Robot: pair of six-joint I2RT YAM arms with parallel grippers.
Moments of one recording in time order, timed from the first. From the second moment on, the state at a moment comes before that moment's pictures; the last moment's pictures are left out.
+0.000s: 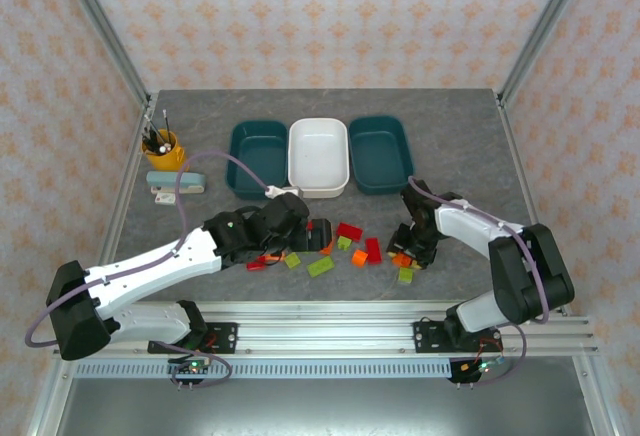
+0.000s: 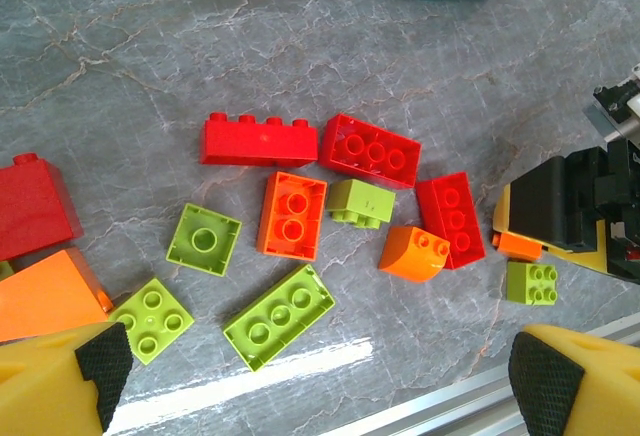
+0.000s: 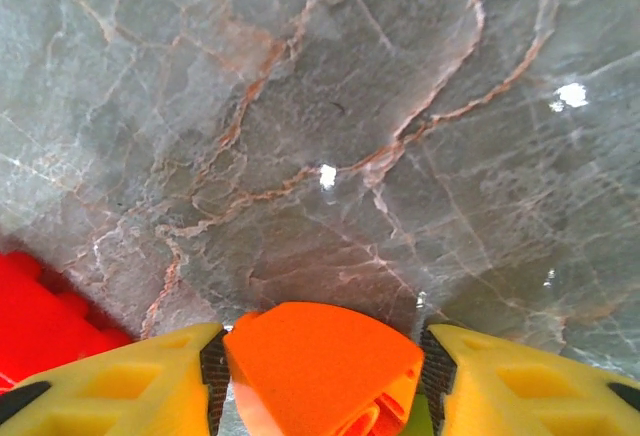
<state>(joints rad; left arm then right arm) -0.93 1.20 0.96 -0.68 -0.17 -0.91 0.35 1.46 0.73 -0.81 -0.23 0.78</state>
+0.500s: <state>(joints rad) -0.93 1.21 0.99 -0.67 -0.18 -0.92 0.36 1.45 0.79 -0.84 -0.20 0.81</state>
